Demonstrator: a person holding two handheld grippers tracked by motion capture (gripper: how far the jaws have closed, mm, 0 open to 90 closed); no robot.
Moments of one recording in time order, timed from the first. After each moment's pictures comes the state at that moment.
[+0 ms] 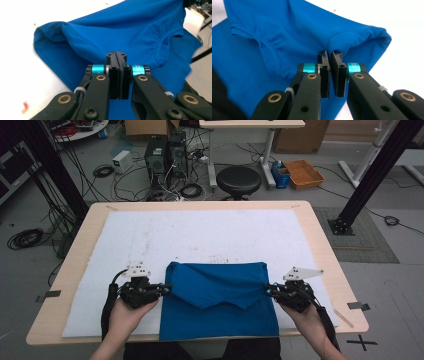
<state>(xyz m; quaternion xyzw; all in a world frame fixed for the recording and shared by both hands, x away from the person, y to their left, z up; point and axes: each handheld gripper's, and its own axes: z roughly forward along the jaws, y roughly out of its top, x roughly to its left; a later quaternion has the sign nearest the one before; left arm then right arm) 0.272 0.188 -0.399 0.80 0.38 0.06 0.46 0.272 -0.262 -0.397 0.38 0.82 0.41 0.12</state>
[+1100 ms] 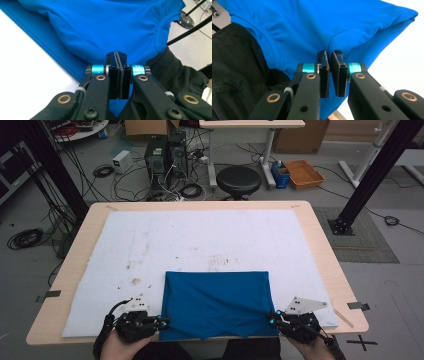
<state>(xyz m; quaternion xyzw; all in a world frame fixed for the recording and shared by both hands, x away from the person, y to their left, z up) 0.217 0.188 -0.430 0.83 0.37 0.02 0.42 0.212 -0.264 -0.419 0.35 0.85 0.37 0.12</state>
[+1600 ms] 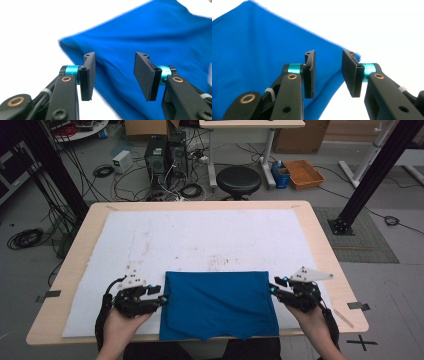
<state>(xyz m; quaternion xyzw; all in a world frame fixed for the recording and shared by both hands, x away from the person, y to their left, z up) 0.277 0.196 -0.404 0.79 0.41 0.13 0.44 0.285 -0.273 -0.393 0.41 0.79 0.42 0.19</state>
